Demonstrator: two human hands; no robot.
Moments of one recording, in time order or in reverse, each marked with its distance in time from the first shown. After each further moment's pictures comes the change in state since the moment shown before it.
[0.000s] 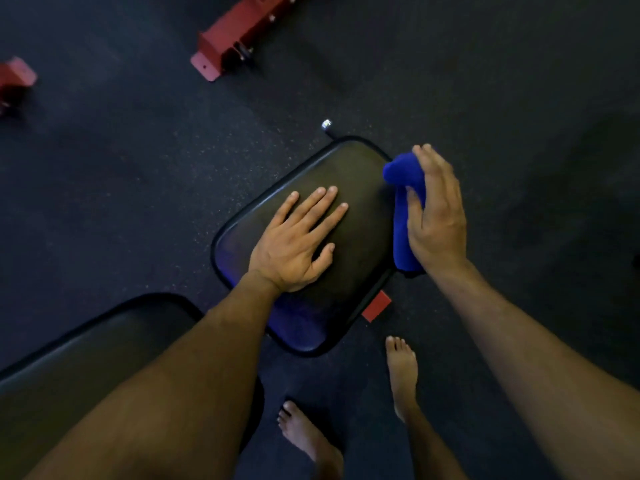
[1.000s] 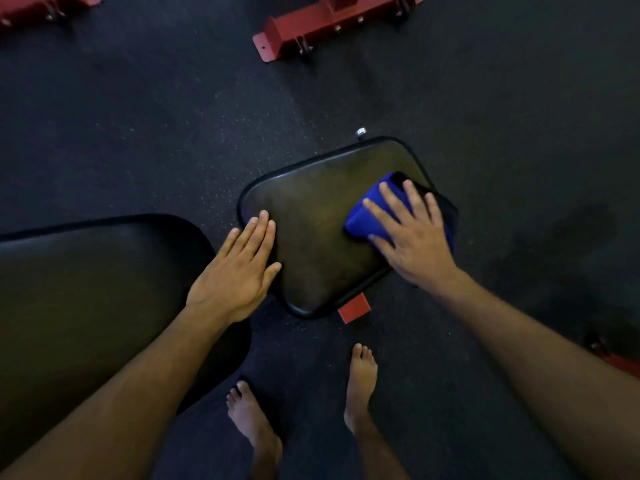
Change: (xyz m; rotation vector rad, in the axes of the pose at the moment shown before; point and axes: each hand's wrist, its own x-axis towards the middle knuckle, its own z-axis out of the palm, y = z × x) left_hand -0.155 0.030 -0.016 -0.119 -0.269 -0.529; right_hand -0.030 -0.008 0.006 -0.627 -0.460 -0.565
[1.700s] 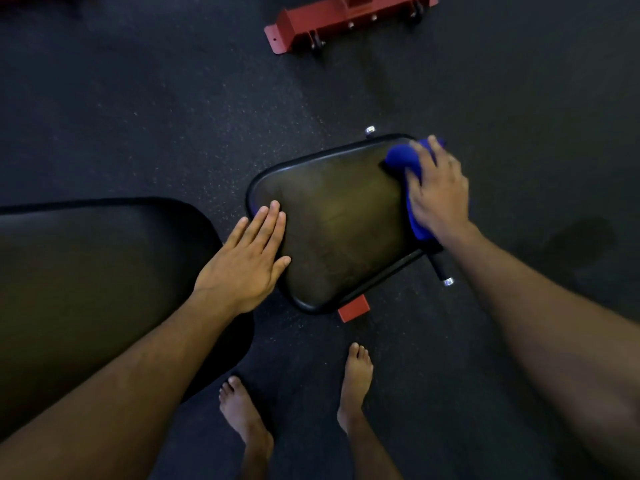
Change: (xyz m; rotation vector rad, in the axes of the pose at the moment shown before) left_hand 0.002 -0.003 0.007 0.063 0.002 0.001; right_hand 0.072 0.028 -0.004 0.170 0.060 0.325
